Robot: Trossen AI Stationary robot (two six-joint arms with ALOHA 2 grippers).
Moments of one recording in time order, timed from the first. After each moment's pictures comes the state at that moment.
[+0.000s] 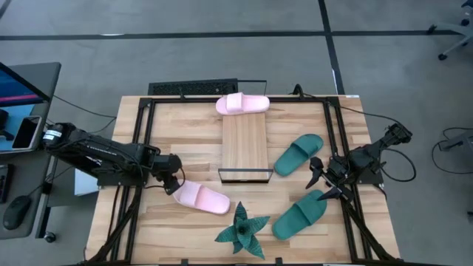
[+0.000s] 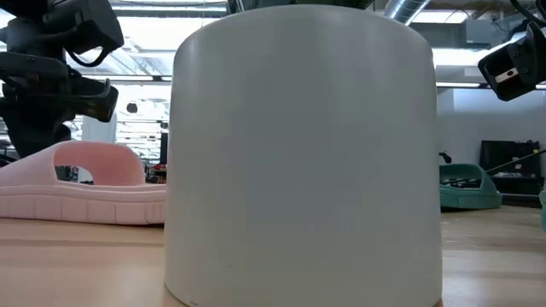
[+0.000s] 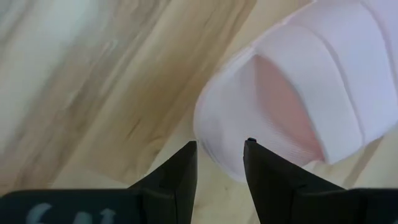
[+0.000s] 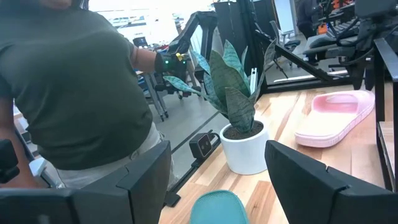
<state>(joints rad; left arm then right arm) -0.14 0.97 0.44 -0.65 0.15 -0.81 0.55 0.01 0.01 0.02 -0.08 0.26</state>
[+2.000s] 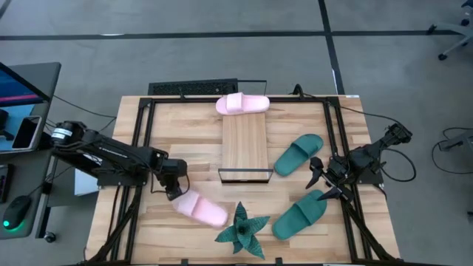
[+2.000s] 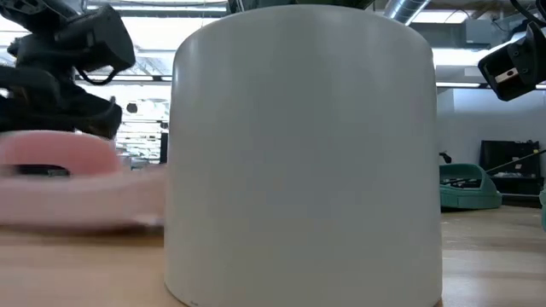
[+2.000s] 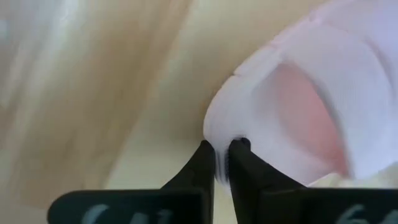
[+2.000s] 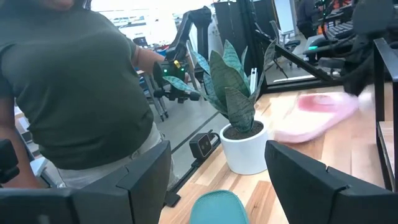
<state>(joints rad) -0.14 1.15 0.43 -0.53 0.30 -0.71 0.55 0.01 0.01 0.02 -0.08 0.26</state>
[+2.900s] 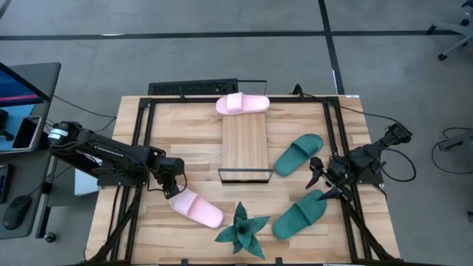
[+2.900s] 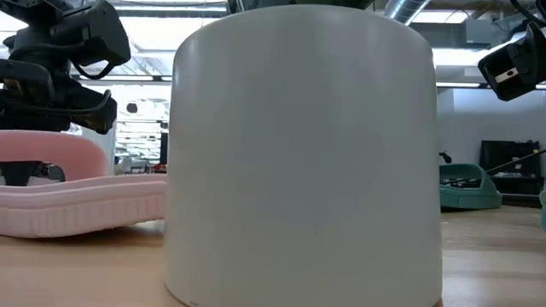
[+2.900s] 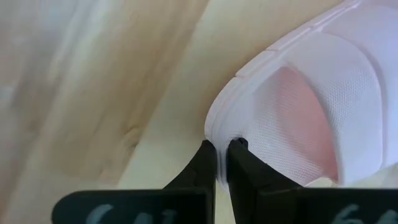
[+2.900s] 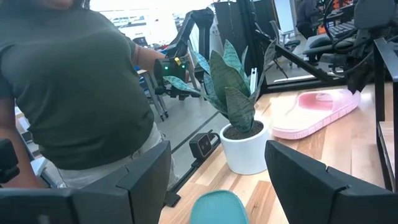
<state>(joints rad) -0.14 1.09 0.45 -0.64 0.26 -0.71 0.55 0.01 0.01 0.02 -0.08 0.26</state>
